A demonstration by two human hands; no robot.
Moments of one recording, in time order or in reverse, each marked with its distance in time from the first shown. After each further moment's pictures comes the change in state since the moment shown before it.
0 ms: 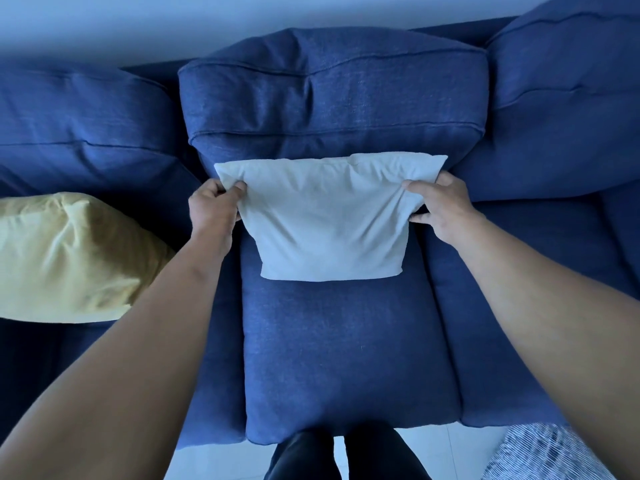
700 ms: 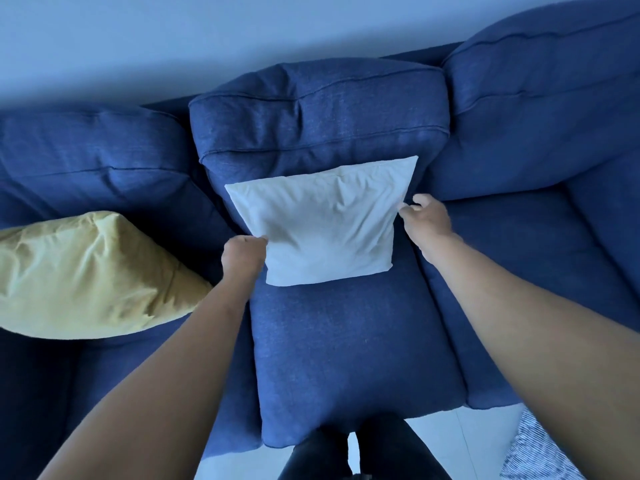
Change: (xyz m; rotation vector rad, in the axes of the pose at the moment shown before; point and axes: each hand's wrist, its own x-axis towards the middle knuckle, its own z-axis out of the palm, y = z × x) left_hand -0.072 -0.028 -0.017 0.391 -0.082 -0.134; right_hand -0.071 0.028 -0.003 -0.401 0.194 -0.059
